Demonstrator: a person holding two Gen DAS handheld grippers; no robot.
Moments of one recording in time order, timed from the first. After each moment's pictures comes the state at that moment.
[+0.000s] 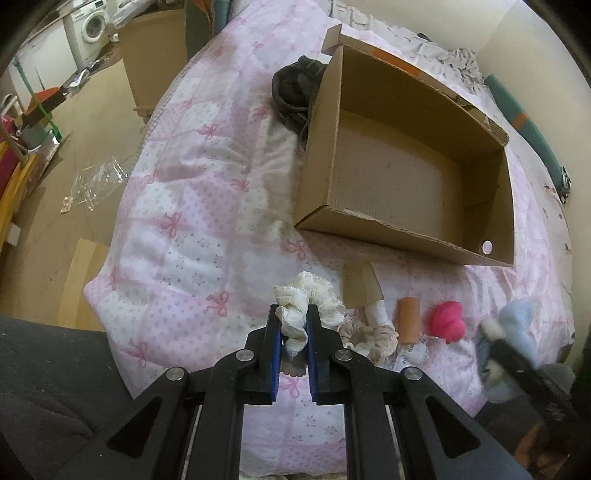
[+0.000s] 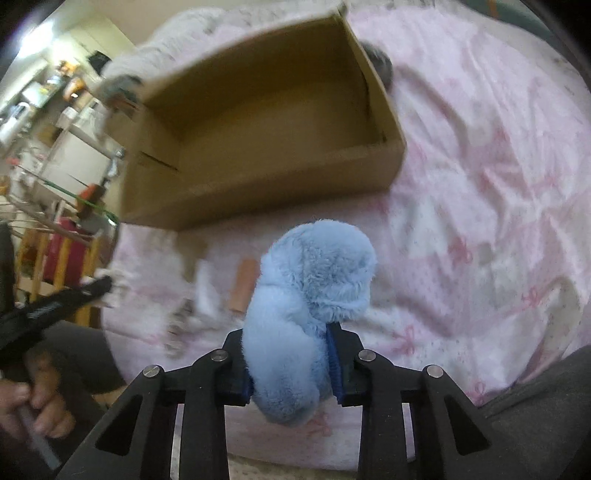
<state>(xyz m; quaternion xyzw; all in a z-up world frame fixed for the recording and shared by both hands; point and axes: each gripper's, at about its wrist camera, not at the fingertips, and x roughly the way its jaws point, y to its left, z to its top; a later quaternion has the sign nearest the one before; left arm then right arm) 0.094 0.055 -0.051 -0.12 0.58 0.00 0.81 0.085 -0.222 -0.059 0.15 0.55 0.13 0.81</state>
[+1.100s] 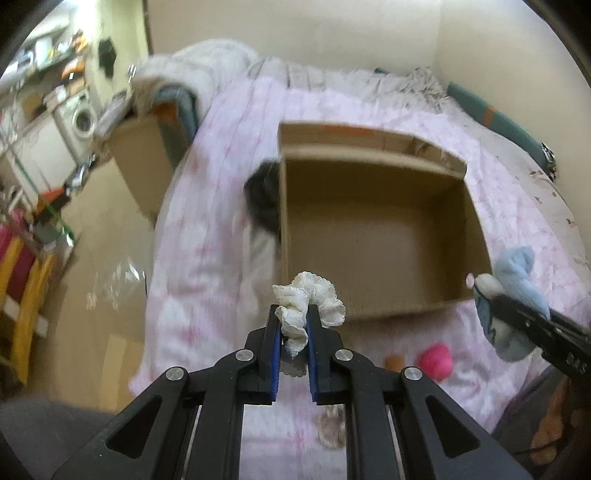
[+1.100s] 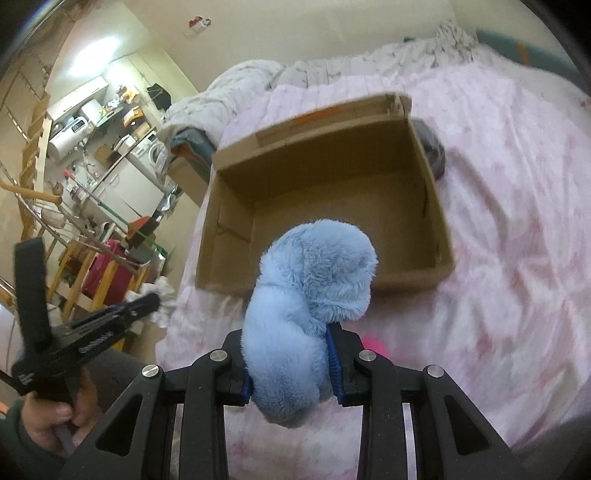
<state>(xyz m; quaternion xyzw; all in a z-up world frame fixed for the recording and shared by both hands) 0.115 0.016 0.028 0.01 0.45 -0.01 0.89 0.114 -0.210 -0.011 0.14 0.45 0.19 0.86</state>
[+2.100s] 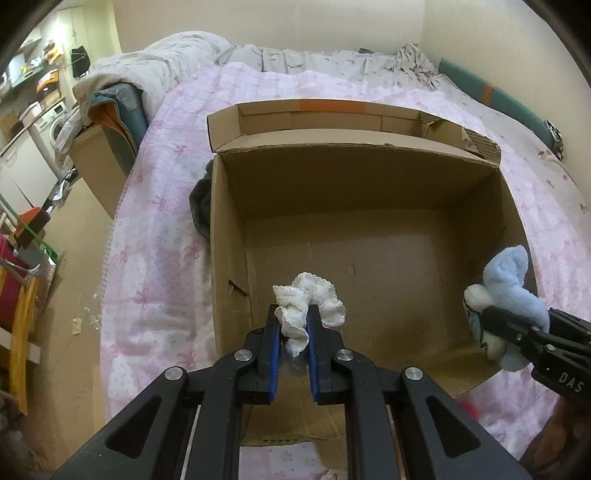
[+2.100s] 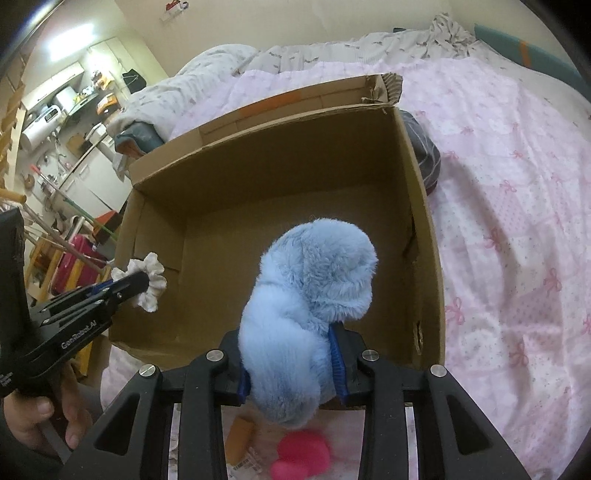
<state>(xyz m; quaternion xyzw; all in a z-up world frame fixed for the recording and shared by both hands) 0.216 -0.017 -0.047 0.02 0.48 -0.03 0.88 0.206 -0.217 -0.069 0.11 0.49 0.15 0.85</state>
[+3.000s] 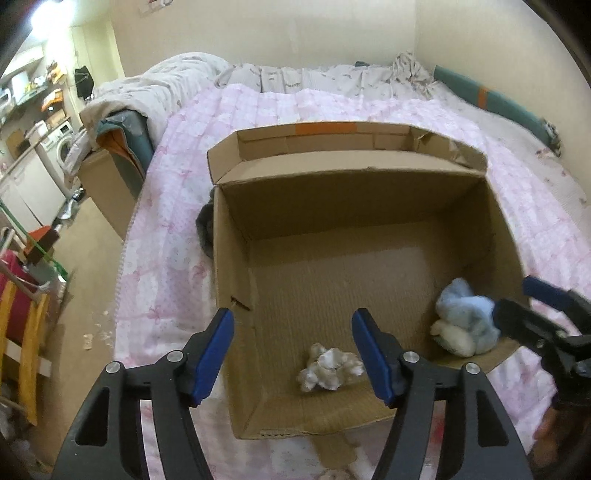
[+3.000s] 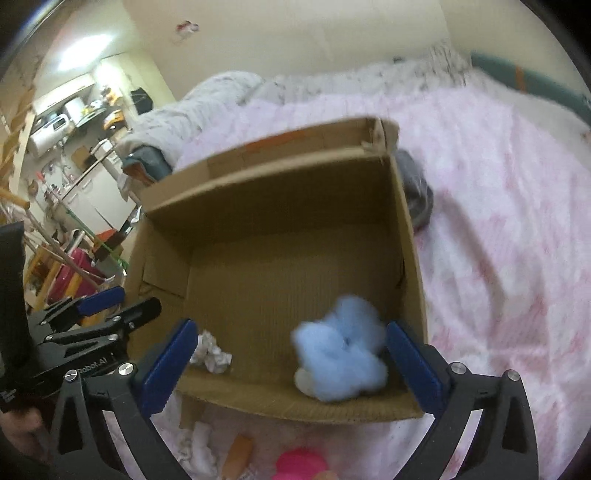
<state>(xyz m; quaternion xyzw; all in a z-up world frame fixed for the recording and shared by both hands) 0.204 -0.027 -0.026 0.04 0.45 -0.03 0.89 0.198 -0.217 -0.045 0.11 0.42 0.14 0.89</state>
